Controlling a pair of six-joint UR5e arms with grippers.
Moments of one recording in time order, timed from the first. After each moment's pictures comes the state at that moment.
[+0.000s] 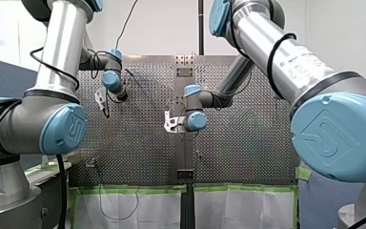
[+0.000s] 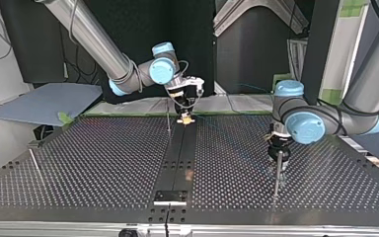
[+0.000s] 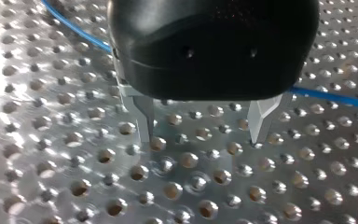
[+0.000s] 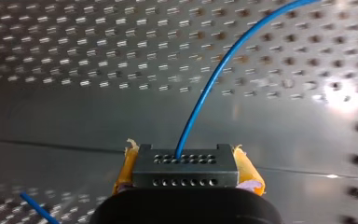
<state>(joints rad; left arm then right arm) 0.00 -1.90 -1.56 -2.99 -1.63 -1.99 2.32 -0.78 1.35 -0.43 1.65 1.56</state>
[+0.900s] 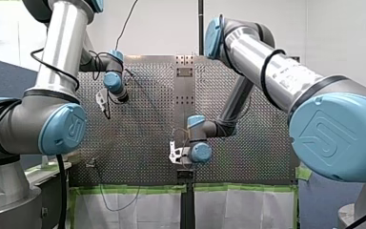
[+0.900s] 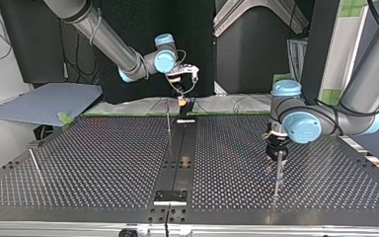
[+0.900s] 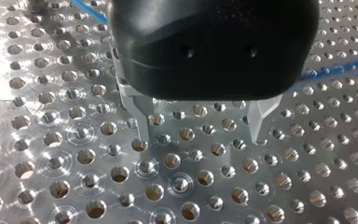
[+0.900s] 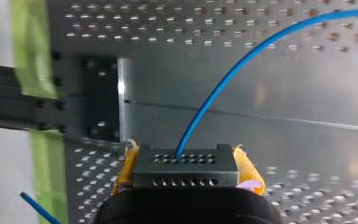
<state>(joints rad) -0.01 -1.91 -1.56 -2.99 -1.64 -1.99 2.31 -0.61 1.44 -0.56 1.69 1.59</state>
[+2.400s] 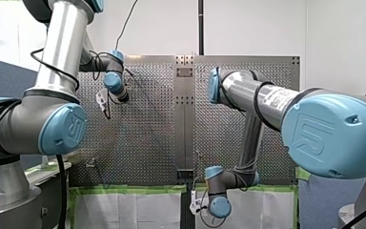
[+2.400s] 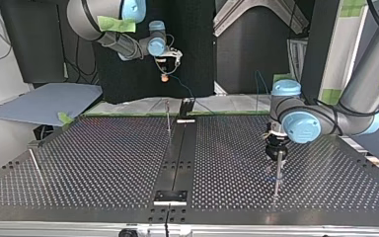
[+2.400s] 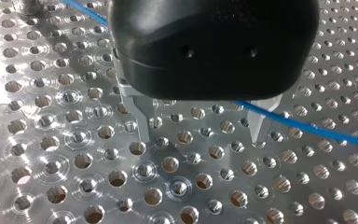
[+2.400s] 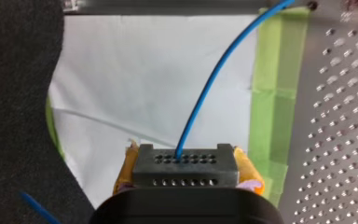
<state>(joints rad) -0.01 -1.91 -1.56 -2.99 -1.64 -1.98 2.21 -0.28 1.51 -0.80 1.76 1.66</state>
